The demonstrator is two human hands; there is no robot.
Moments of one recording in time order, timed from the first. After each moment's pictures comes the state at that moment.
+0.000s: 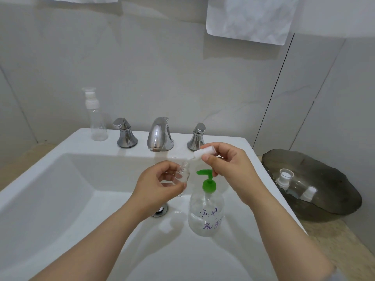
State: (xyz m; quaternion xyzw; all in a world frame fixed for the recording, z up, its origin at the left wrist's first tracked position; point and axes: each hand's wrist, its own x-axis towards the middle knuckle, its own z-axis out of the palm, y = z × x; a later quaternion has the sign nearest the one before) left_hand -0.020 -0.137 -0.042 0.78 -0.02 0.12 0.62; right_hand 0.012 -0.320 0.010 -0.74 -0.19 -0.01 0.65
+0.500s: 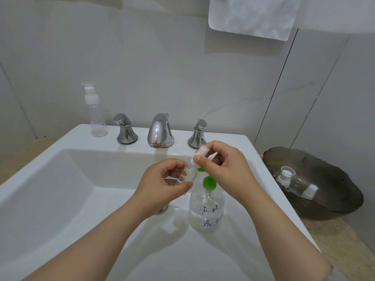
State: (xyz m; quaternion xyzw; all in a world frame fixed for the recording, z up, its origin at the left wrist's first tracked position) left_hand -0.023 -0.143 -0.041 0.78 -0.05 0.12 0.62; right_hand 0.008 -0.312 0.005 -0.80 -0.22 -0.07 0.55
